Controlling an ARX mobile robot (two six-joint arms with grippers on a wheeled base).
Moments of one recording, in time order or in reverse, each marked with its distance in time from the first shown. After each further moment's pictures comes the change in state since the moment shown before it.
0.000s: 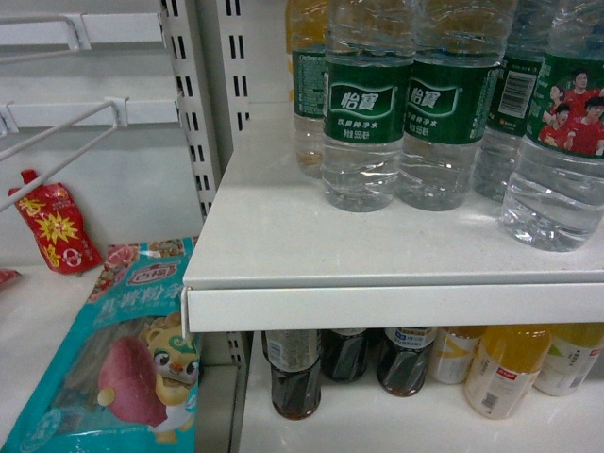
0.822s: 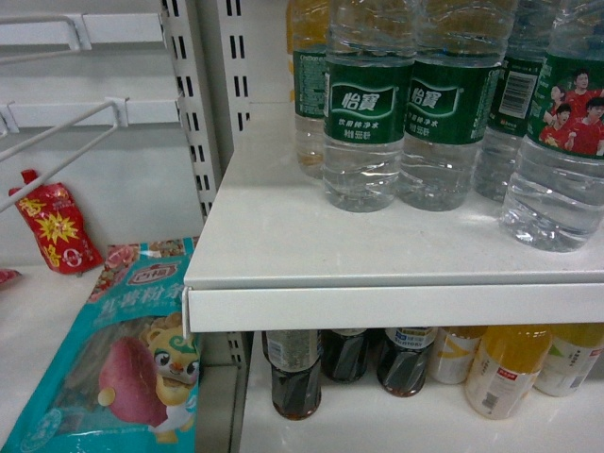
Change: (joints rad) left arm 0.000 0.000 0.000 0.000 0.000 0.000; right arm 0.000 0.150 0.067 0.078 0.000 0.000
